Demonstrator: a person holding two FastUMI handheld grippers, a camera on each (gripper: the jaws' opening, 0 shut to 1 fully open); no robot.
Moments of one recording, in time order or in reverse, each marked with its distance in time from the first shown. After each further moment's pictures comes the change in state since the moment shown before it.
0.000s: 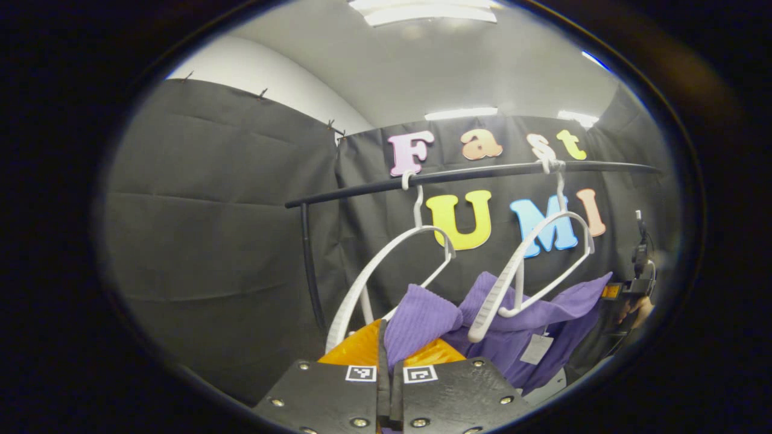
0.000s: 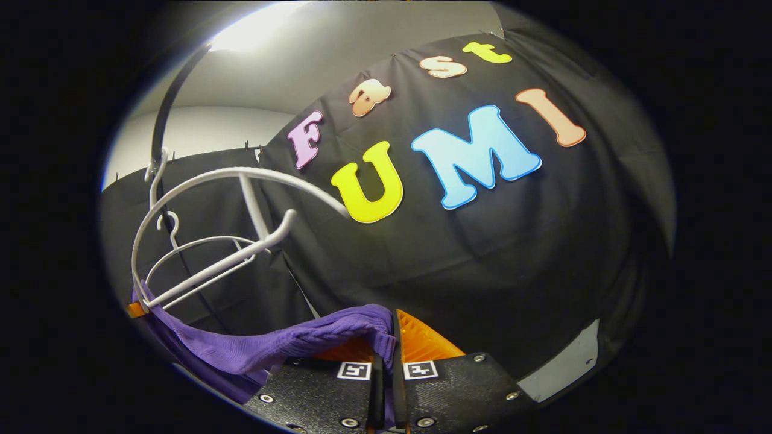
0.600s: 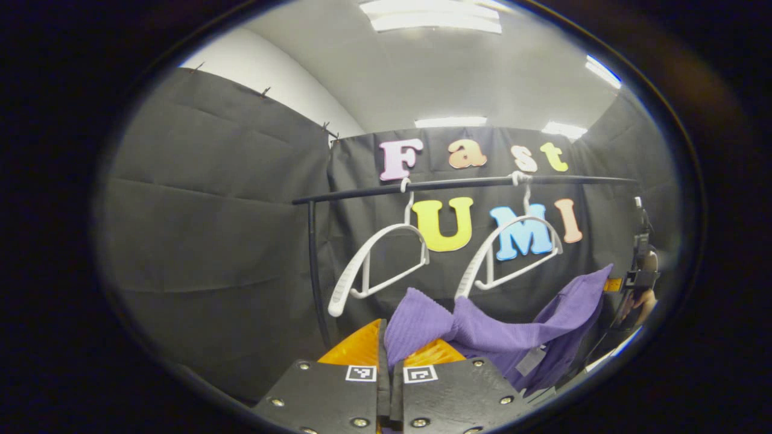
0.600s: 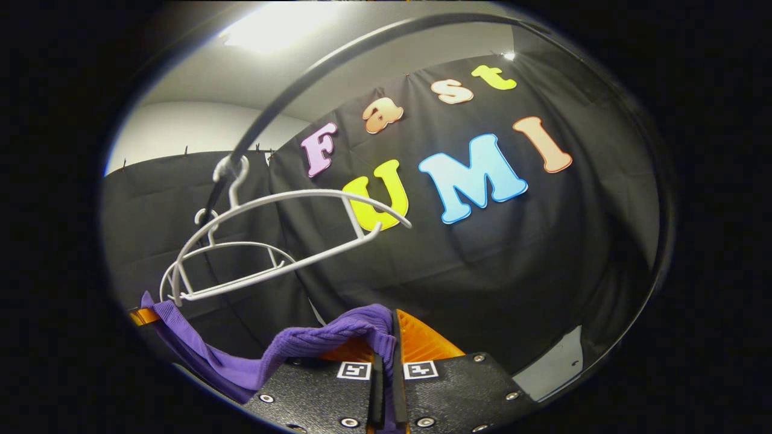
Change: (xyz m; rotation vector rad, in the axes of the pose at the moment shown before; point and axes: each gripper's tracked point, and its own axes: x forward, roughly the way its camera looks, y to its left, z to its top) left arm -0.073 0.002 -0.001 -0.043 -0.031 -0.104; right arm -0.103 0.058 0.013 -0.048 -0.068 -0.039
